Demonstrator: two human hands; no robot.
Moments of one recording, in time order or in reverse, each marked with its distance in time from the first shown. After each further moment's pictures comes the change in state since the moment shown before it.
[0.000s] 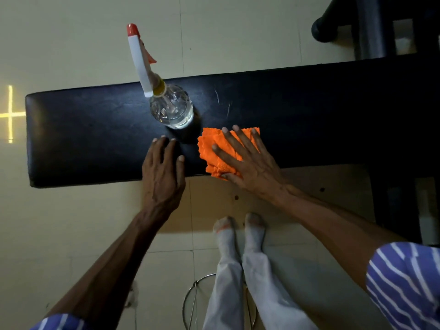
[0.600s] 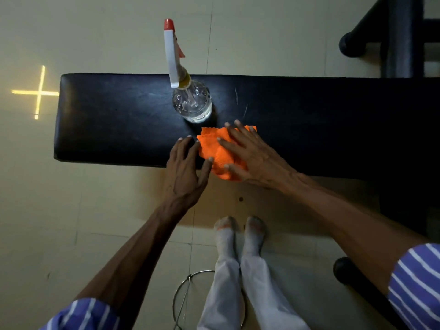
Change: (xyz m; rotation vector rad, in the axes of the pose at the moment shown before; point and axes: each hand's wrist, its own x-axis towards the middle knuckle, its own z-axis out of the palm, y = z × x) left_hand -0.017 0.021 0.008 -0.116 -0.015 -0.032; right_hand 0.033 0.003 -0.050 0.372 -0.250 -0.081
